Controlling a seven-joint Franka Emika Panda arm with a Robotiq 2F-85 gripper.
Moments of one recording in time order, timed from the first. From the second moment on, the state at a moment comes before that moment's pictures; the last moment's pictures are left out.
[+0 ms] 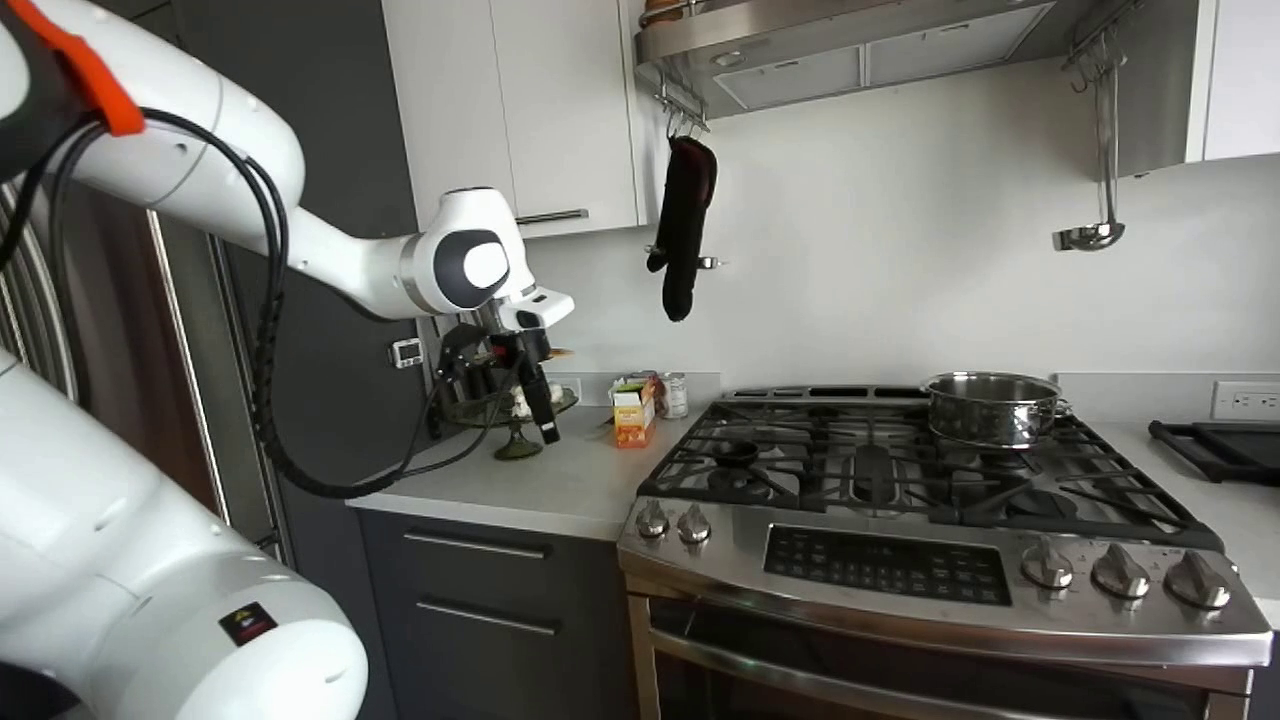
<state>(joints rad) -0.15 -0.51 0.33 -2.48 0.11 2.27 0.91</state>
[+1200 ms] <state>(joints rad) -0.15 -0.20 0.23 -2.27 -0.11 2.39 1.09</state>
